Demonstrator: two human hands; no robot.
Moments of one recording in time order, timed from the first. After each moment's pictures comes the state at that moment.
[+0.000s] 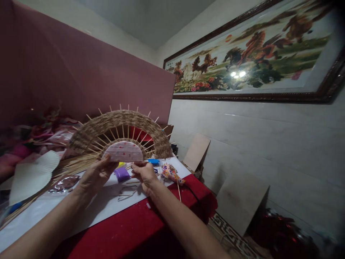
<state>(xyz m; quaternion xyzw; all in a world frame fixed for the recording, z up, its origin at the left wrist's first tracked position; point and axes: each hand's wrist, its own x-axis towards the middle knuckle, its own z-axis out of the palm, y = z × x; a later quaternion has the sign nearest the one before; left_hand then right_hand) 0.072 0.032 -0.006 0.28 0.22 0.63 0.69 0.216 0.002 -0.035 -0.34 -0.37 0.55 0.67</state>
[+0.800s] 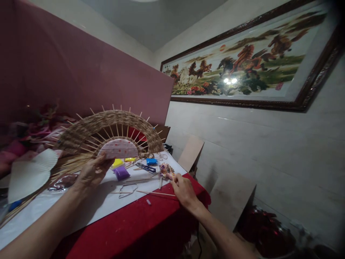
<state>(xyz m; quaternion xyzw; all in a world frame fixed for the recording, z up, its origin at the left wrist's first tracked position) 0.056 0.046 -0.010 0.23 0.21 0.65 0.70 0.329 -0.108 -0.055 -0.71 -0.57 -0.04 0.41</state>
